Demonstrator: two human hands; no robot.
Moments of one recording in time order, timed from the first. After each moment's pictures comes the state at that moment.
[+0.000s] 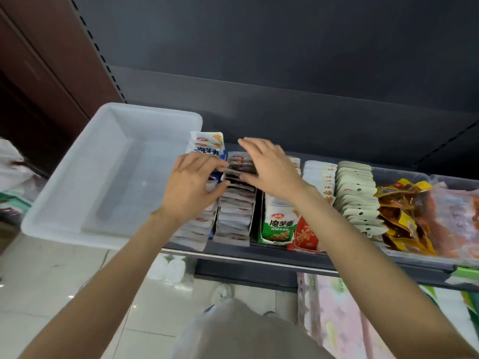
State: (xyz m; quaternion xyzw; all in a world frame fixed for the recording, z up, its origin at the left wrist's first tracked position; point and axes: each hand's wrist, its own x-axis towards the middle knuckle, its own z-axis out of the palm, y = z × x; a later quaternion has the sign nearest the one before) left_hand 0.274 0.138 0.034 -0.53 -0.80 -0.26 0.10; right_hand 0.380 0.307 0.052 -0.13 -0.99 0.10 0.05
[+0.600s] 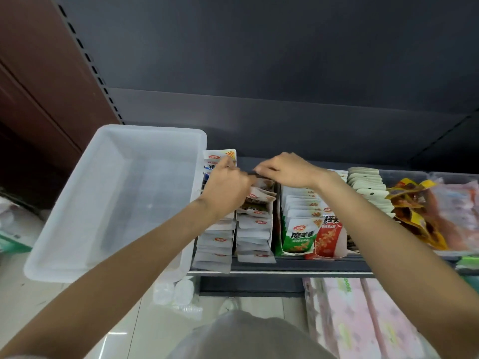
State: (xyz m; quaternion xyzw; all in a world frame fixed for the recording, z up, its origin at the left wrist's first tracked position) left_hand 0.251 0.187 0.040 -0.68 -0.73 0.00 0.12; right_hand 0.353 0.335 0.063 -0.16 -0.96 0.19 -0.09
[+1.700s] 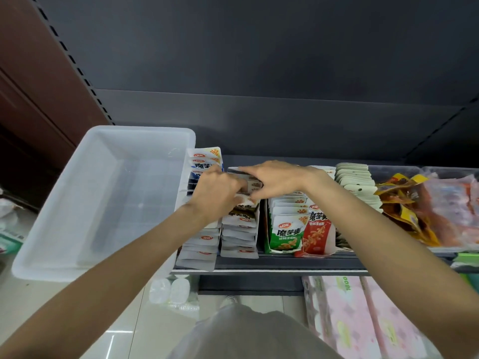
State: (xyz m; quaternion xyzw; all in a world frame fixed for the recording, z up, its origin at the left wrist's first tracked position) left_hand 0.271 0.187 0.041 -0.66 -0.75 -0.02 0.08; right_hand 0.365 0.330 0.067 -0.09 -0.97 0.13 -0.18
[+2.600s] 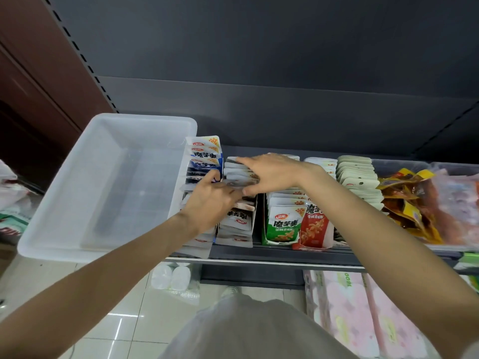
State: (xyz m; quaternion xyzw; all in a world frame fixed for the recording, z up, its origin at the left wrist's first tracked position) left_hand 0.281 0.160 0.006 -0.70 -0.70 0.00 0.15; right_hand 0.368 0.326 0.060 -0.06 -0.98 0.10 -0.17
